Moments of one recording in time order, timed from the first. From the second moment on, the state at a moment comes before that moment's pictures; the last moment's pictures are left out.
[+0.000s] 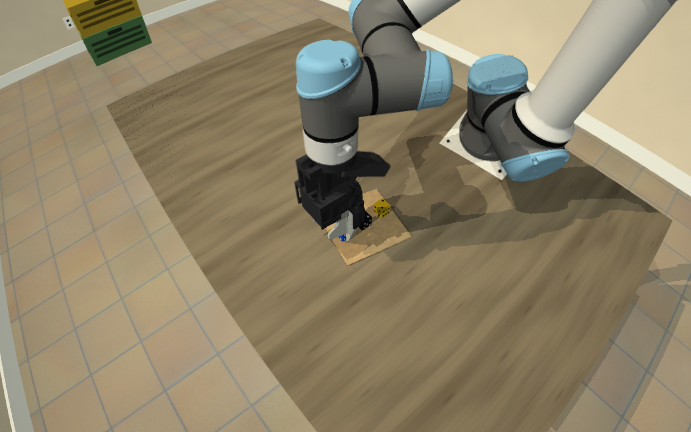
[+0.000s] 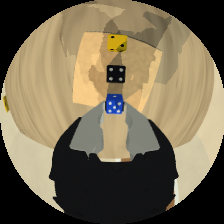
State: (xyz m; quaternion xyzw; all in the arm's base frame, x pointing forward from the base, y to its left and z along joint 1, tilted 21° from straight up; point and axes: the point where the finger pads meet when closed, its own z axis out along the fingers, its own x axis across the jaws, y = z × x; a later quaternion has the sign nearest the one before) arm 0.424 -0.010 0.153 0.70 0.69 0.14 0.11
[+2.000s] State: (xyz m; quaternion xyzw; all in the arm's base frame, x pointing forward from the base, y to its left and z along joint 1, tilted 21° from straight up) arm 0.426 -0.010 0.149 0.70 0.69 0.14 0.11
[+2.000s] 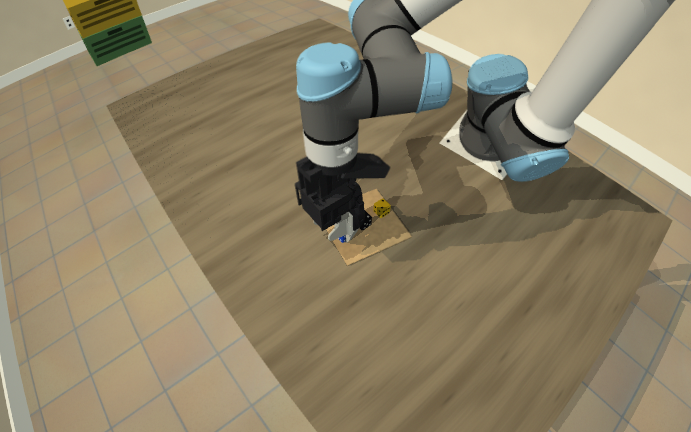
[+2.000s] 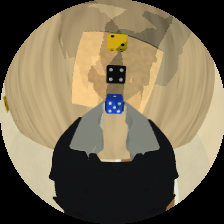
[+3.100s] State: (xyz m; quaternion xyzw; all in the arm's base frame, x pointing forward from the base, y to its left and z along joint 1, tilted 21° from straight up) arm 0.426 -0.010 0.149 0.70 0.69 0.14 0.11
